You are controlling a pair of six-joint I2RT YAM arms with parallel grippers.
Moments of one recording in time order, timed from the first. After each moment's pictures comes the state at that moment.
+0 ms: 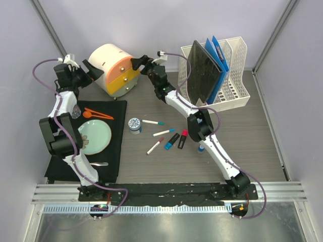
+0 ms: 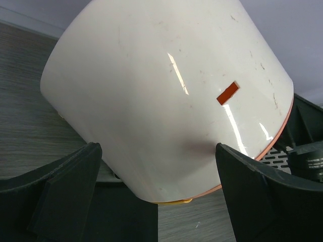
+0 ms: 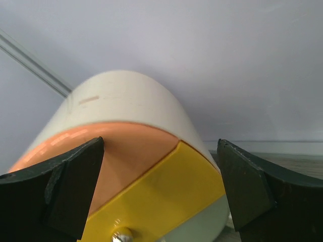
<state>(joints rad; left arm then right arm) 0.27 1.85 1.45 0.06 0.55 -0.47 0.62 2.84 2.65 0.42 0.15 0.67</state>
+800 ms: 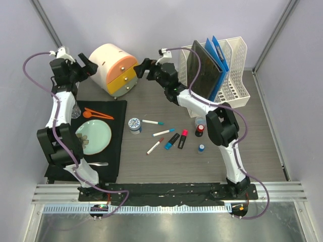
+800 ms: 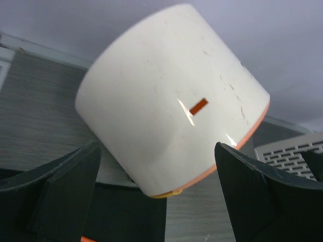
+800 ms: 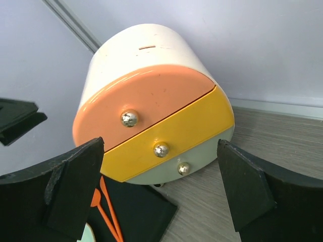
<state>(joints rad) 0.25 1.70 1.46 -0.05 0.38 -0.39 0.64 2.25 1.89 0.41 0.03 0.52</state>
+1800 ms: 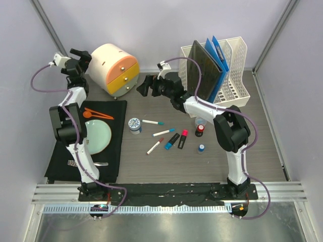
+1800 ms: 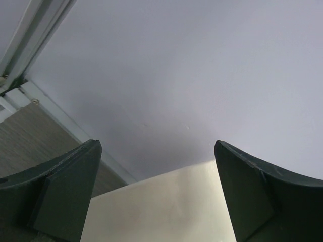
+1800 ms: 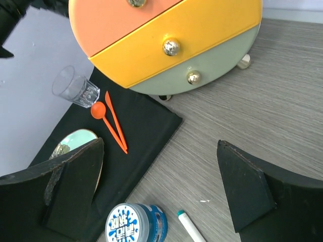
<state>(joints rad) 0.20 2.06 1.58 0.47 -0.17 -0.81 0.64 2.04 1.55 0.30 -0.19 0.48</state>
